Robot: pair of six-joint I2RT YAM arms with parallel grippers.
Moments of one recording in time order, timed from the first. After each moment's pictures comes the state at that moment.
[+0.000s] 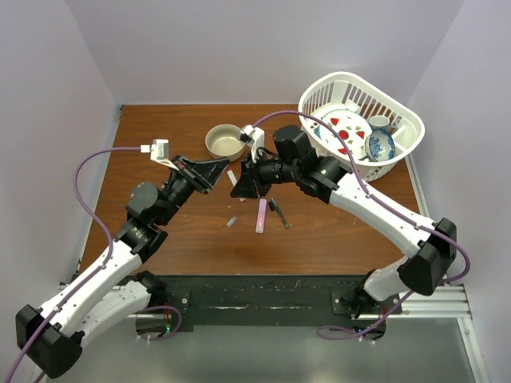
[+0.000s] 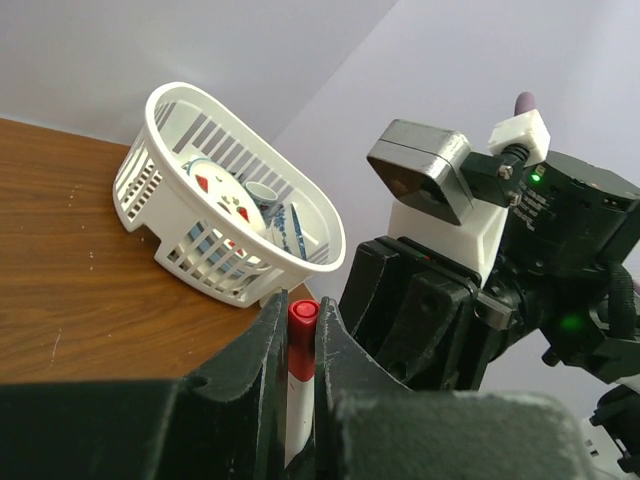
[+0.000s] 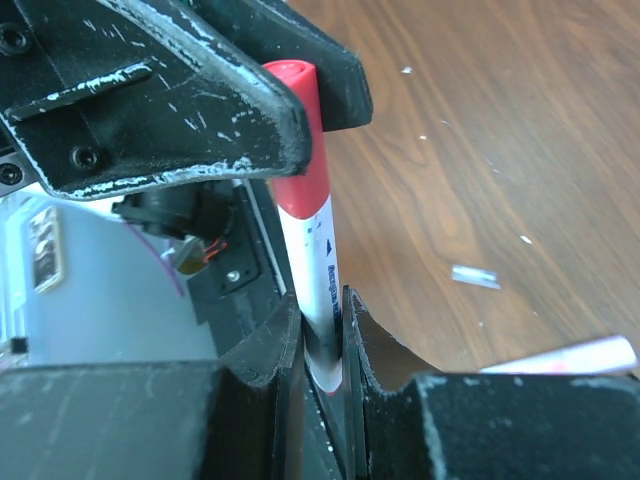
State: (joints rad) left arm -0.59 0.79 0.64 0.35 0.10 -0.81; right arm 0.80 1.47 1.42 -0.41 -0.49 0.26
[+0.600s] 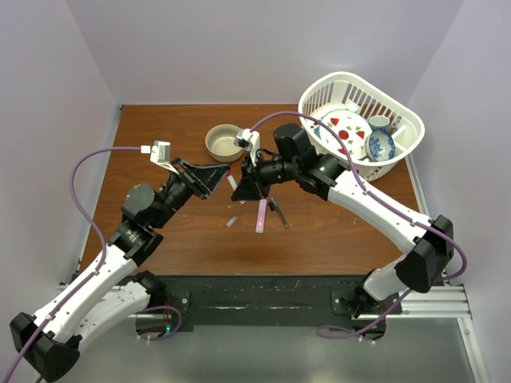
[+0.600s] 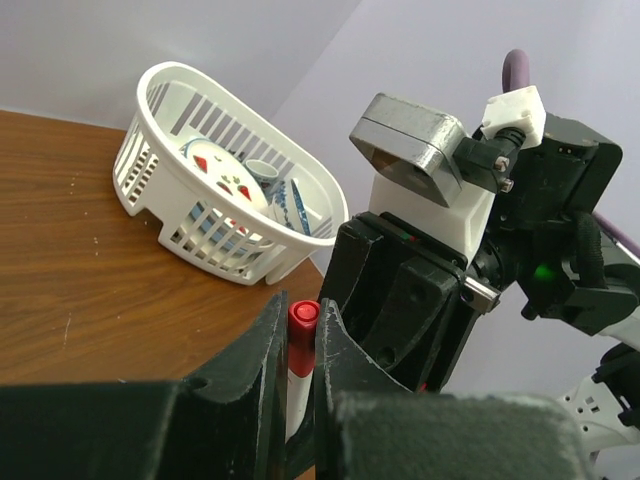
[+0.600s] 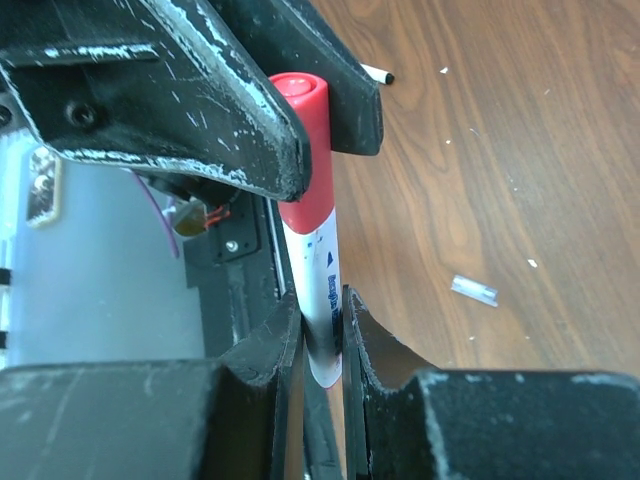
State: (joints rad) left arm -0.60 0.76 0.66 0.24 0.14 -0.75; right arm 0.77 1.49 1.42 -0.40 -0.65 0.11
